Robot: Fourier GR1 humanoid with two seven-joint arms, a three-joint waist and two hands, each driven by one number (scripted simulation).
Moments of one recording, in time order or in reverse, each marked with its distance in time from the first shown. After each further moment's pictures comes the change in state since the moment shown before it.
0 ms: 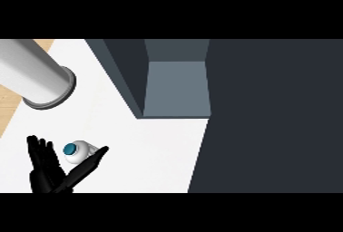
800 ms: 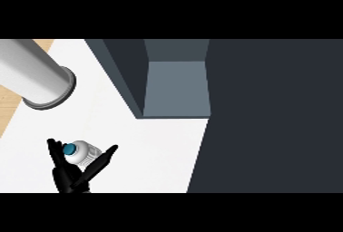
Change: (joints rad) left arm -0.130 0.000 0.025 0.384 0.247 -0.012 -0.337; right arm 0.003 -0.038 0.056 0.008 0.014 -0.055 -0.028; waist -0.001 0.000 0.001
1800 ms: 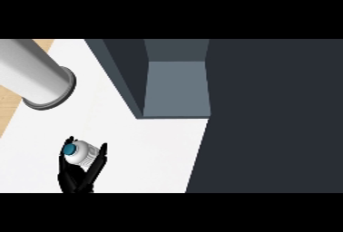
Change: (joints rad) left arm -0.086 -0.004 0.083 0.288 0.189 -0.234 -0.278; right arm -0.028 -0.039 0.033 -0.008 0.014 -0.056 0.045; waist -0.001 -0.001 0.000
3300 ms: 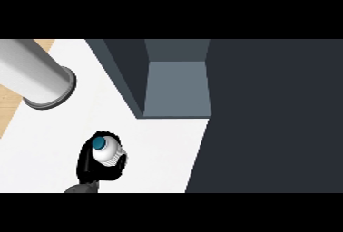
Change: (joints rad) left arm -0.083 0.130 -0.281 -0.061 -0.117 -0.479 0.168; right arm -0.025 -0.042 -0.026 0.008 -0.016 -0.017 -0.021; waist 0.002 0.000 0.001
